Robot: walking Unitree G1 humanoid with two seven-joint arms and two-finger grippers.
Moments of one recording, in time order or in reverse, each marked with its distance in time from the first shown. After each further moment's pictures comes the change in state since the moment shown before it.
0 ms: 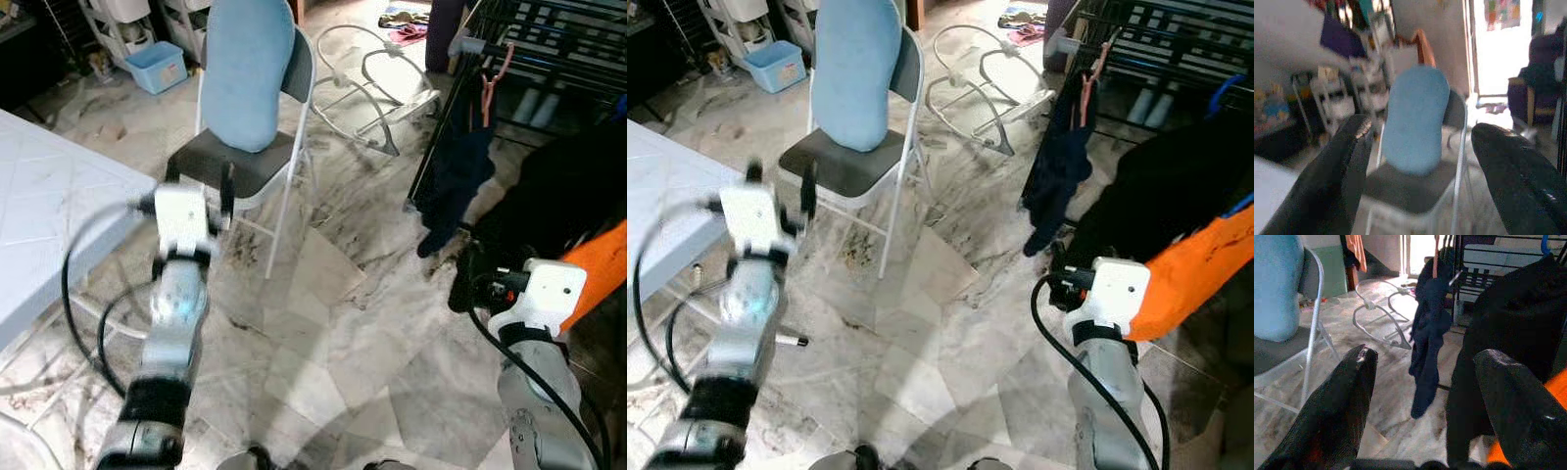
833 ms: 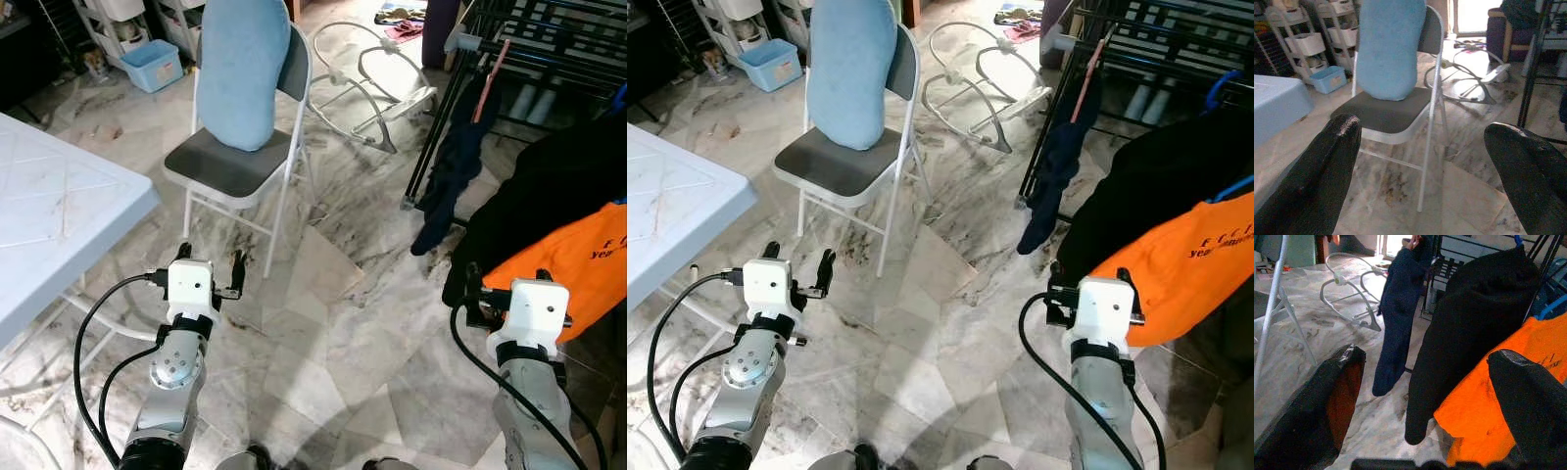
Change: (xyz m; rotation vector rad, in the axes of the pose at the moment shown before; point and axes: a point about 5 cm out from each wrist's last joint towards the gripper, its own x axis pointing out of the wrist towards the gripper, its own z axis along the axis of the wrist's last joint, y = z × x) left arm -0.054 -0.006 -0.050 -0.040 0.218 -0.114; right arm -0.013 -0.002 -0.016 -0.124 0.045 -0.084
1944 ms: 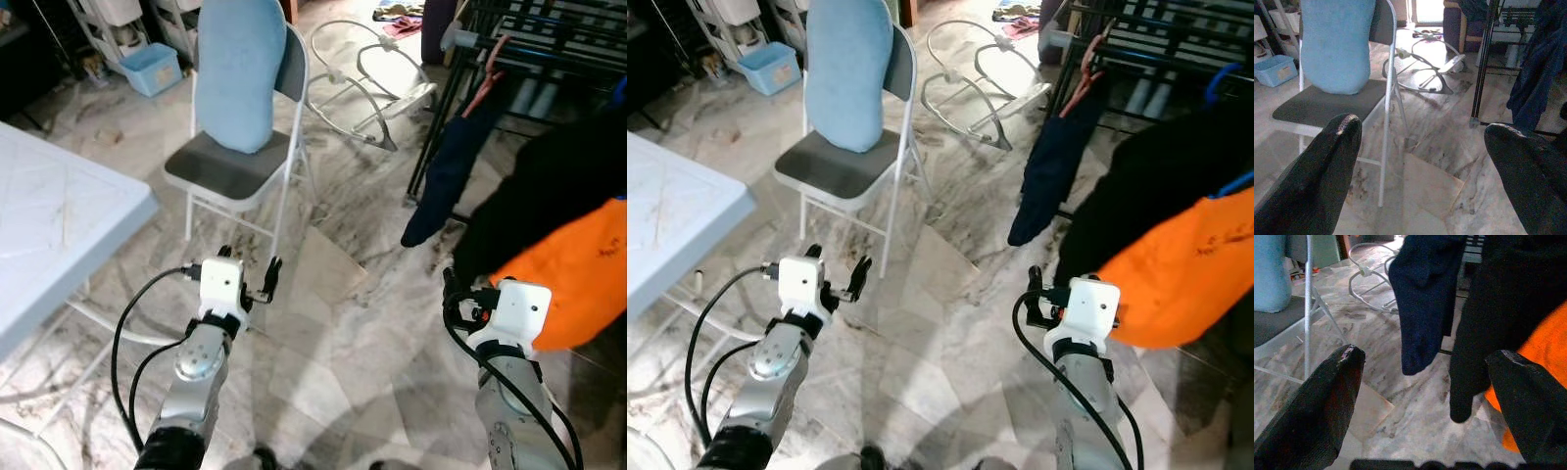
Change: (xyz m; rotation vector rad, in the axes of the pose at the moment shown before) left arm 0.012 -0.032 -0.002 -0.077 0.042 -0.175; right arm 0.003 0.020 -0.009 0.170 0.076 0.098
